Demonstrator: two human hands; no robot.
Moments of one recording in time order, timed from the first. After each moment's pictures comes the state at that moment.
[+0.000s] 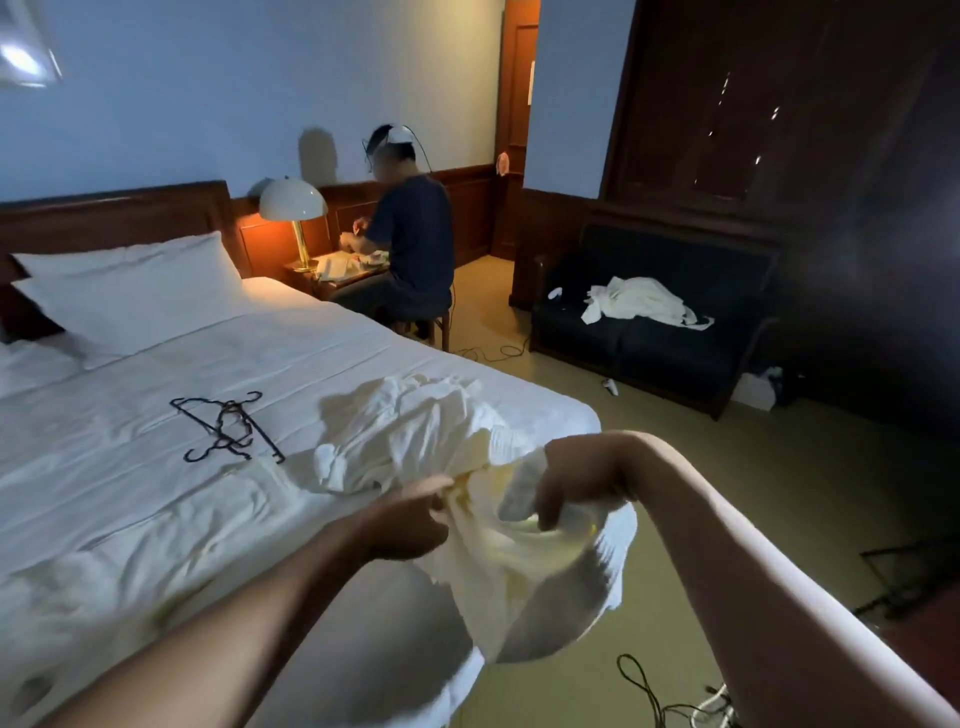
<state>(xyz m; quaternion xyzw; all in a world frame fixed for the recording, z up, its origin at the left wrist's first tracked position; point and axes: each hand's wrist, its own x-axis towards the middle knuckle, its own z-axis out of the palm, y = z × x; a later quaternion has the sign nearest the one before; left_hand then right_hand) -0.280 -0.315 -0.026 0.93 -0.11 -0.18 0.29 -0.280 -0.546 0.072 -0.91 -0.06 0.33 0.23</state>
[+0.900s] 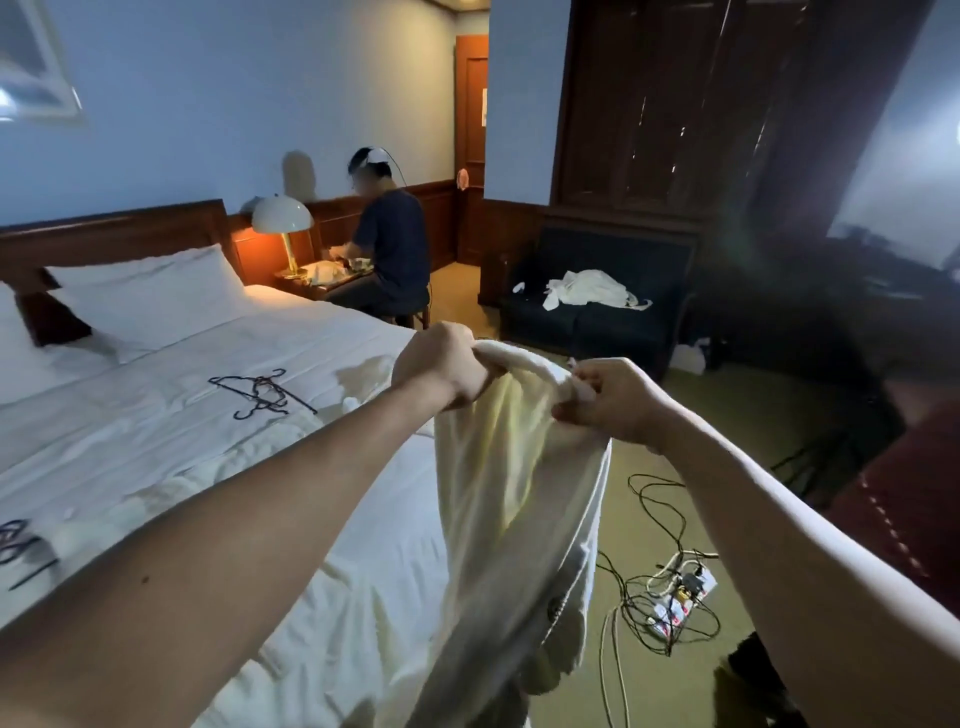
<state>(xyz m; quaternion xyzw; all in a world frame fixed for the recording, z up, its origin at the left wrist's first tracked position) -0.559 -0.301 0.128 0.95 -0.12 0.14 0.24 -0.599 -0.532 0.098 -0.90 -0.07 -0.05 0.42</state>
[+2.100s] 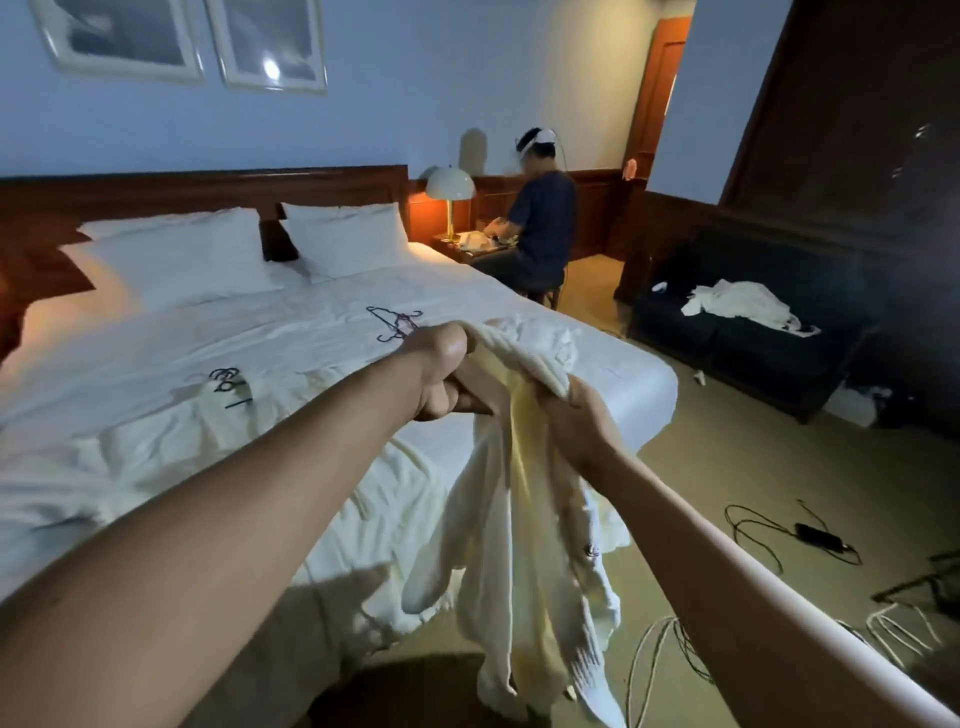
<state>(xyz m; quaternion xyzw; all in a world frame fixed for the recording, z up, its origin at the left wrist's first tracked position) -0.752 -0.272 0.130 0.66 0.20 -0.04 0.72 -0.729 -0.438 0.061 -0.82 -0.17 -0.02 0.54</state>
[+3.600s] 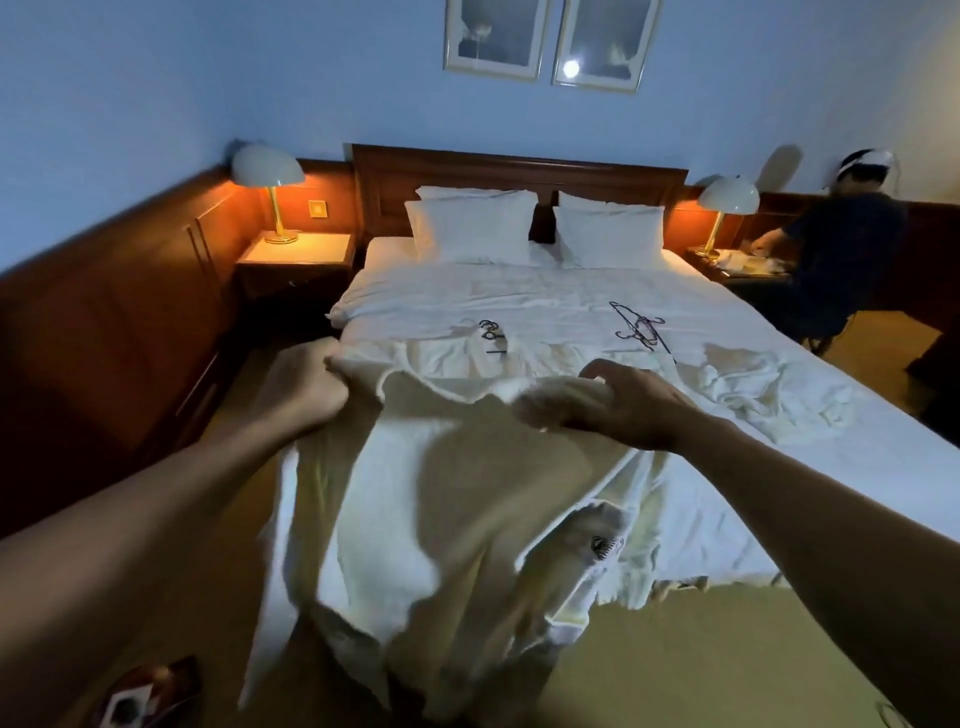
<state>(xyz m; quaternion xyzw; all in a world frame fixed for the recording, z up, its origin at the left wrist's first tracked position) -1.118 0.059 0.046 0.86 0.39 0.27 0.19 -0.829 -0.208 0.063 -0.85 -0.50 0.06 0.17</state>
